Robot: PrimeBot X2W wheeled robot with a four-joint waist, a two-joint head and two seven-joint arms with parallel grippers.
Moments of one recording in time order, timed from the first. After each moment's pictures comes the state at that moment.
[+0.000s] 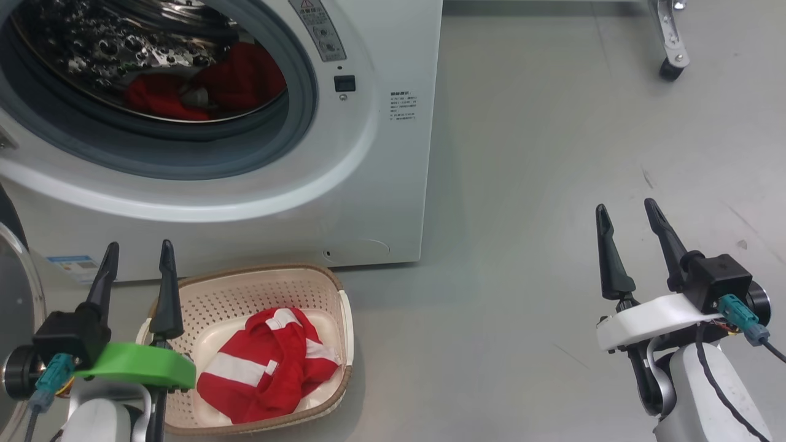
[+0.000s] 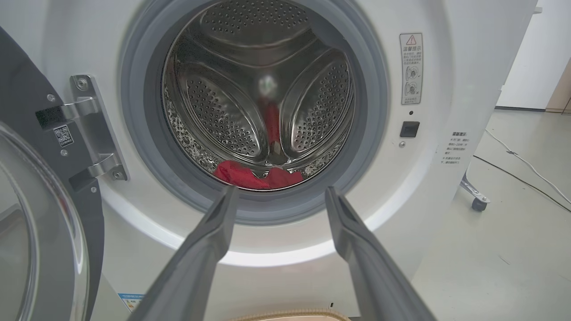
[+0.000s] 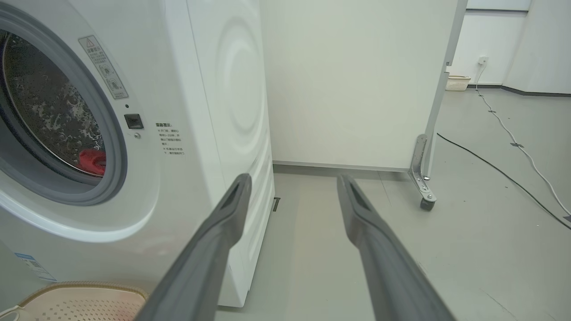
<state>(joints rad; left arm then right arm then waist) -0.17 0.07 0.03 0.25 -0.26 -0.08 -0.25 -0.19 -0.06 0.06 0.25 0.19 0.08 -0.26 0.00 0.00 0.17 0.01</state>
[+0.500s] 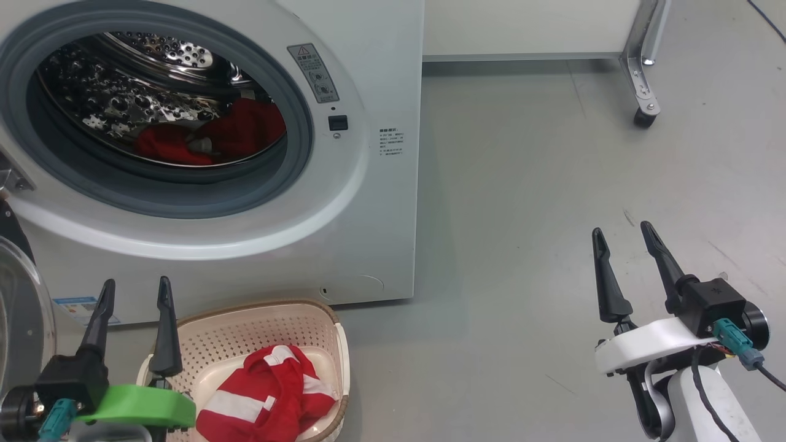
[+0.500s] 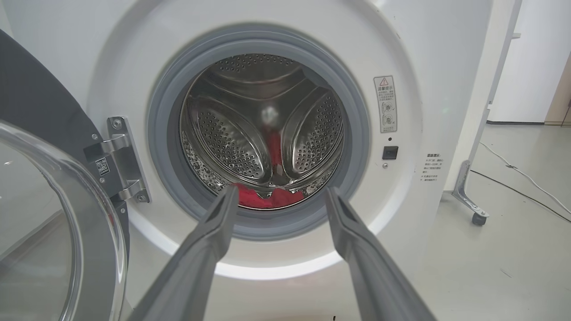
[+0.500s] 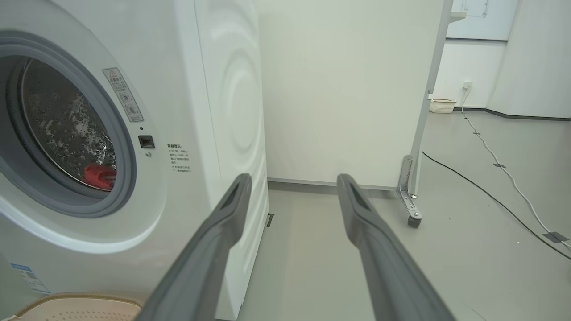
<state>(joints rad) -0.01 0.05 0.05 0.12 -0.22 -0.05 -0.25 -0.11 -0.05 0.07 0.21 0.17 0.07 -0.26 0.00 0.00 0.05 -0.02</state>
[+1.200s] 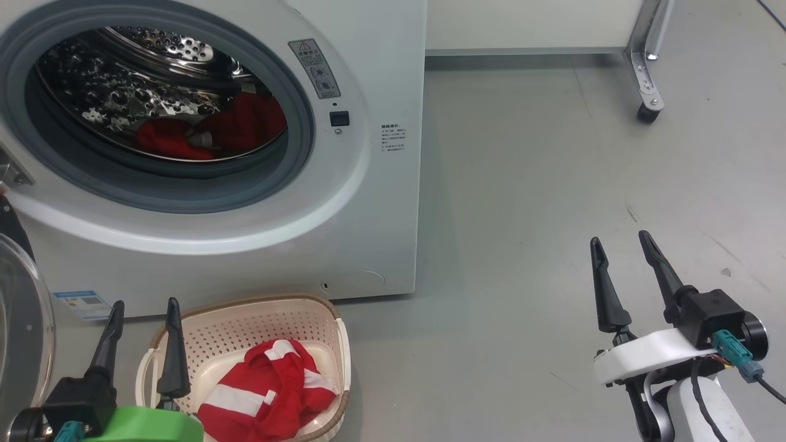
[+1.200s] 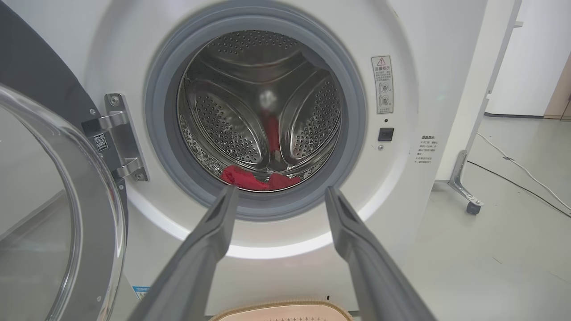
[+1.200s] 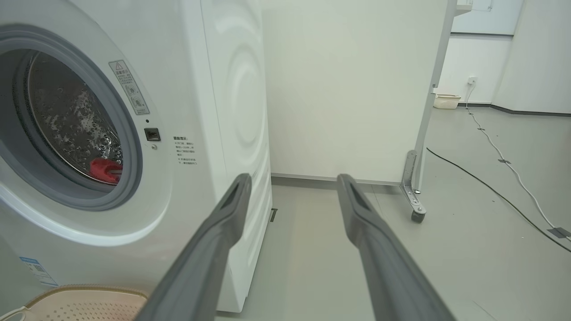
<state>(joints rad) 0.06 0.05 0.03 0.08 -0.24 -0.04 -0.25 -0.07 -0.05 0.07 0.18 0.17 0.07 -0.26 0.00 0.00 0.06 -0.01</state>
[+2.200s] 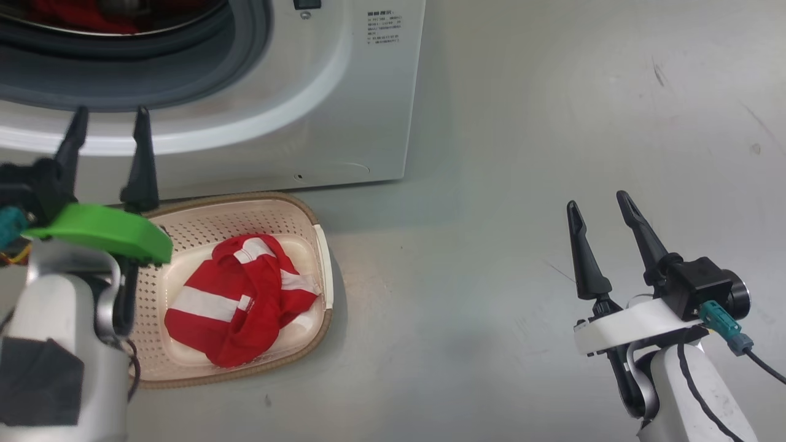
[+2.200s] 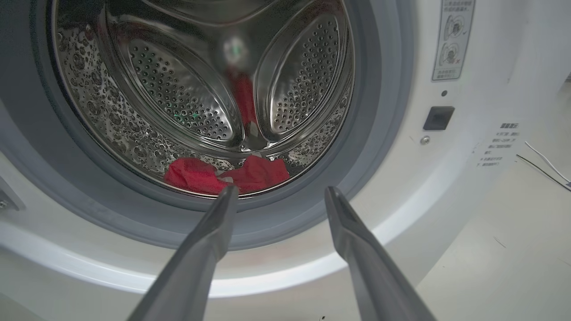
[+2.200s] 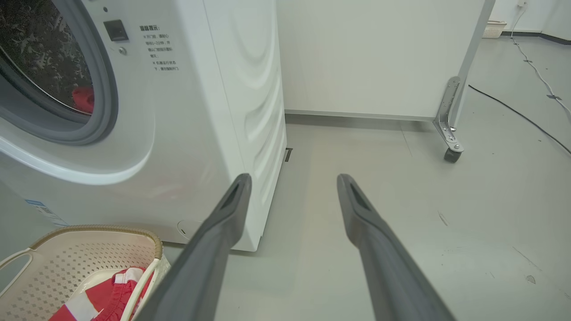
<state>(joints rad) -0.43 0.10 -0.01 0.21 -0.29 -0.06 -0.07 -0.14 -0.05 0.13 0.14 0.18 0.07 -0.26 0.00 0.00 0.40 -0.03</state>
